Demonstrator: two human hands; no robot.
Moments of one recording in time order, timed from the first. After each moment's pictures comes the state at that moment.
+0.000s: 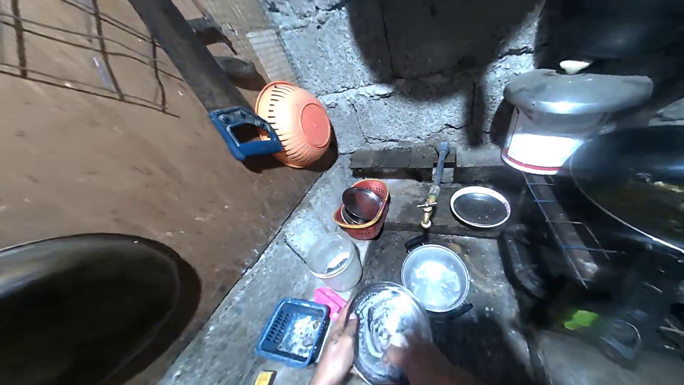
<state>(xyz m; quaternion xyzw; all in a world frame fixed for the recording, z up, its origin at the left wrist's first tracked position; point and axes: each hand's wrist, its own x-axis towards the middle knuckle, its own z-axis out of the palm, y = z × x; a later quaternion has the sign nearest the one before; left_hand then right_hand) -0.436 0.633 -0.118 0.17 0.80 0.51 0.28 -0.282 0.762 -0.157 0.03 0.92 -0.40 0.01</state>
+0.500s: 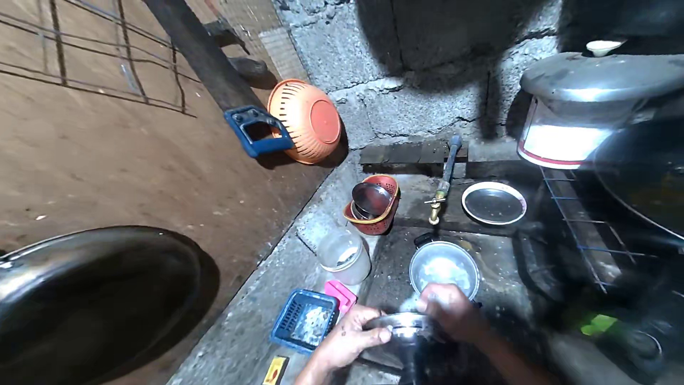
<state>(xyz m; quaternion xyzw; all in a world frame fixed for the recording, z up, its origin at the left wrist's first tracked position) -0.465 0.640 -0.100 0.53 0.63 0.44 0.37 -0.279 0.852 -0.141 0.08 0.75 -0.60 -0.28</state>
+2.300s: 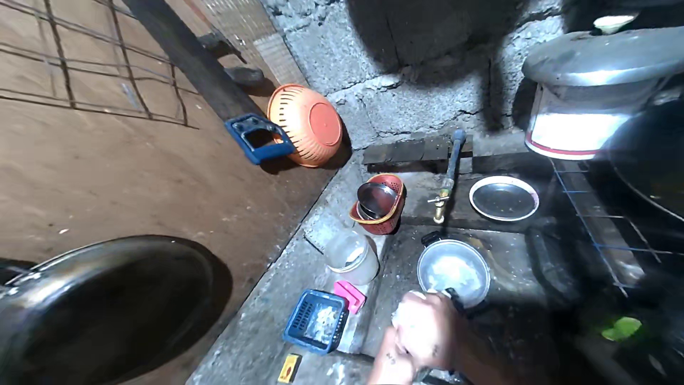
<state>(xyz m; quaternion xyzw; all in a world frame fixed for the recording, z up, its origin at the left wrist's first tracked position) -0.354 0.661 -0.088 0.34 0.71 0.52 0.33 -0.295 0.811 -0.112 0.06 0.87 -0.38 -0.32</state>
